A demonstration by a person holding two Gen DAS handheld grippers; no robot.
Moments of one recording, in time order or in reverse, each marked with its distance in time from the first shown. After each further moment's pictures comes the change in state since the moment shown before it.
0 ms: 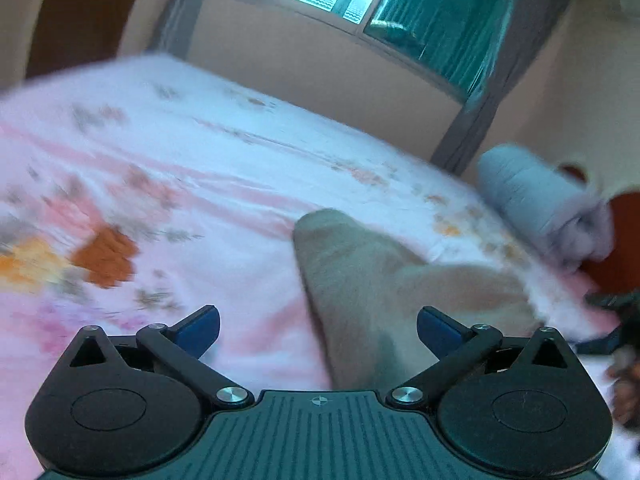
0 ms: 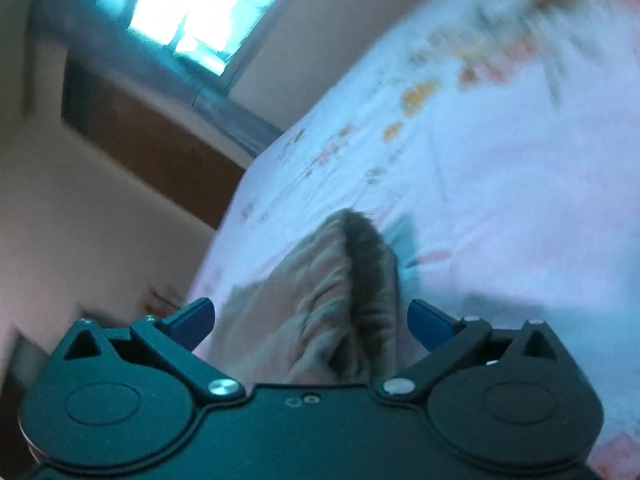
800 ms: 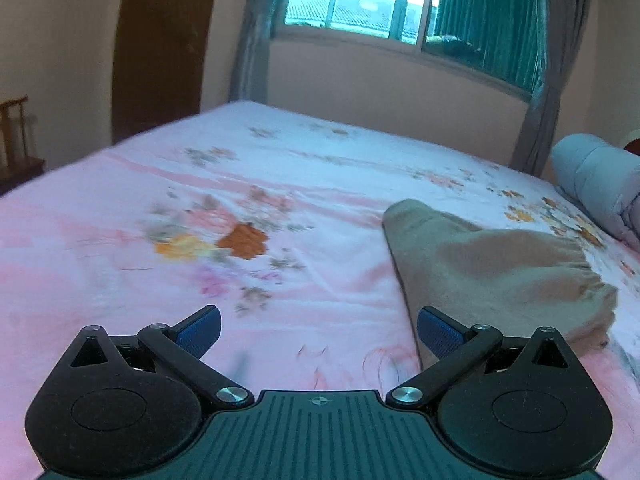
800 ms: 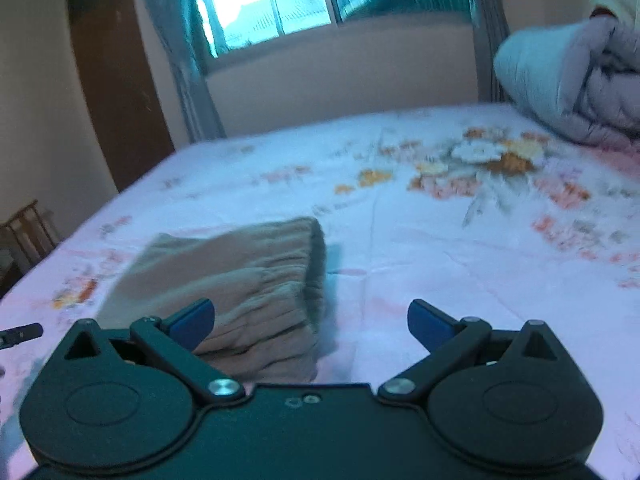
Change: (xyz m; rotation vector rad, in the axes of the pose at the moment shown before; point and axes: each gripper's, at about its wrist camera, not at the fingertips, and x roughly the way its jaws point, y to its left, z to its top) left arm -0.109 0.006 -0.056 0.049 -0.103 0.301; right arm -0.078 0.085 -0.071 -0.436 -0.143 -0.392
